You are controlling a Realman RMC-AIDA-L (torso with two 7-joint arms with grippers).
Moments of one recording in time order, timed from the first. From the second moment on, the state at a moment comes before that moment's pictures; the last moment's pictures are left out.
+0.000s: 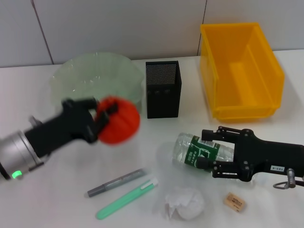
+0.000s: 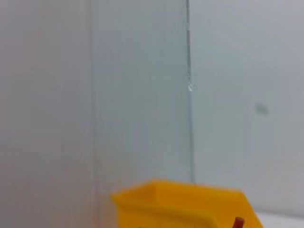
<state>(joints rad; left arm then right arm) -0.64 -2.07 0.21 0.19 2.05 1.51 -0.71 0.42 2.03 2.43 0.50 1.31 -1.69 1.12</state>
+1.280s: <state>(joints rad) -0.81 -2.07 0.22 0.17 1.84 1.08 -0.81 0.41 2.05 2.43 0.56 1.31 -1.70 1.16</state>
